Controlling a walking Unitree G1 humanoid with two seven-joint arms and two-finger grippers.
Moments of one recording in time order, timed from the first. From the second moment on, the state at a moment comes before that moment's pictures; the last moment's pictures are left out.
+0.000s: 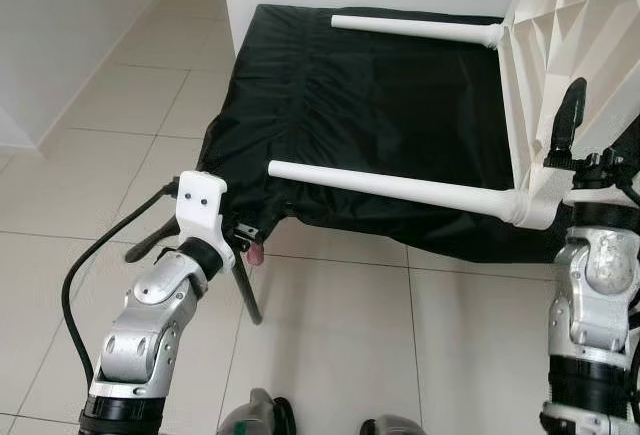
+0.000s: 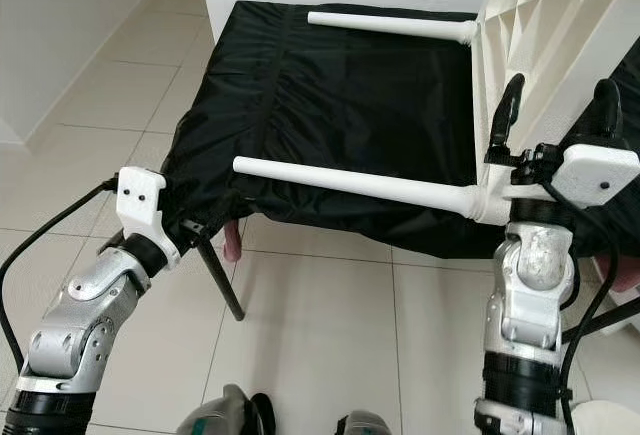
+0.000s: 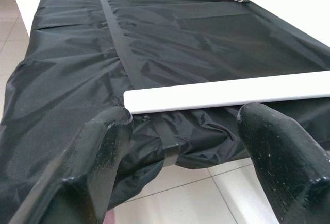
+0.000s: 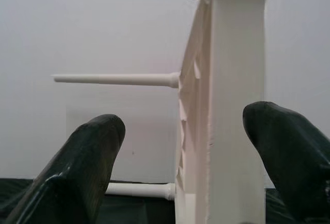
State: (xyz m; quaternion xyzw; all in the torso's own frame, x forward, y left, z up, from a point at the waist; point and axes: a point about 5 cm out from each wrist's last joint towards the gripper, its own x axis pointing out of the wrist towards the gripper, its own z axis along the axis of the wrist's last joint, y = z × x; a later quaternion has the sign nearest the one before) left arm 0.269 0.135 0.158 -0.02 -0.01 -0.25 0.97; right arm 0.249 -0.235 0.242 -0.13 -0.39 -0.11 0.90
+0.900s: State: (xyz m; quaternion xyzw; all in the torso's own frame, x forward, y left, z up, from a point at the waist) left arm 0.284 0.140 0.173 0.02 -0.06 -0.22 0.97; right arm 0.294 -0.175 0.197 -0.02 -0.17 0.08 0.98
